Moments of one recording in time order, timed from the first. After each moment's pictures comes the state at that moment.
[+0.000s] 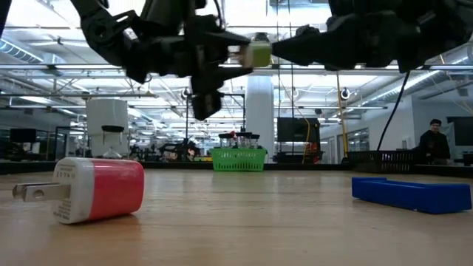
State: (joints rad) left arm 0.04 1.71 0.76 0.72 0.61 -0.81; right arm 0.13 1.43 0.49 0.85 -0.11 -0.40
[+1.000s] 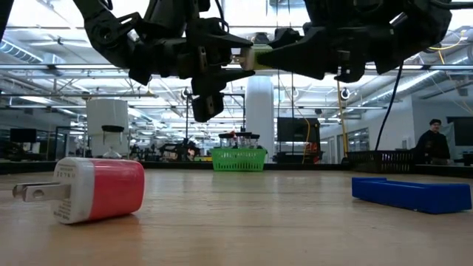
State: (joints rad) left arm 0.06 1.73 0.78 0.71 0.63 -0.83; right arm 0.10 1.56 0.61 0.80 -0.16 -0.51
